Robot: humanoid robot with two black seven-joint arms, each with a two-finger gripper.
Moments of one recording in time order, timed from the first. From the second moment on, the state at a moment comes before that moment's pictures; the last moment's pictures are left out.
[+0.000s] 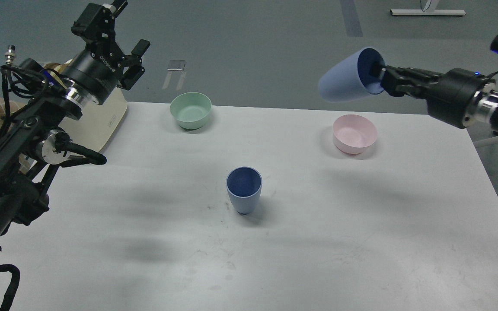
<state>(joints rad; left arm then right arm) -0.56 0.44 -1.20 -1.13 0.70 -0.28 -0.19 0.75 -0.64 0.92 1.55 -1.68 0.49 0.04</state>
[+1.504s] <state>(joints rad) -0.56 0.40 -1.20 -1.12 0.70 -0.29 -0.17 0.99 -0.42 0.39 1.52 -1.73 0.49 -0.05</state>
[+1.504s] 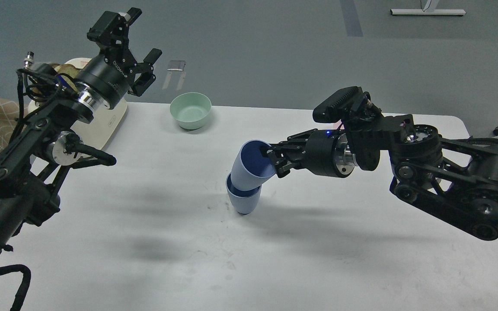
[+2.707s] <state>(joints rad) -0.55 0.40 -1.21 -1.12 0.70 -0.30 -0.19 0.92 -0.37 1.13 1.36 -1.47 0.49 -0.04</state>
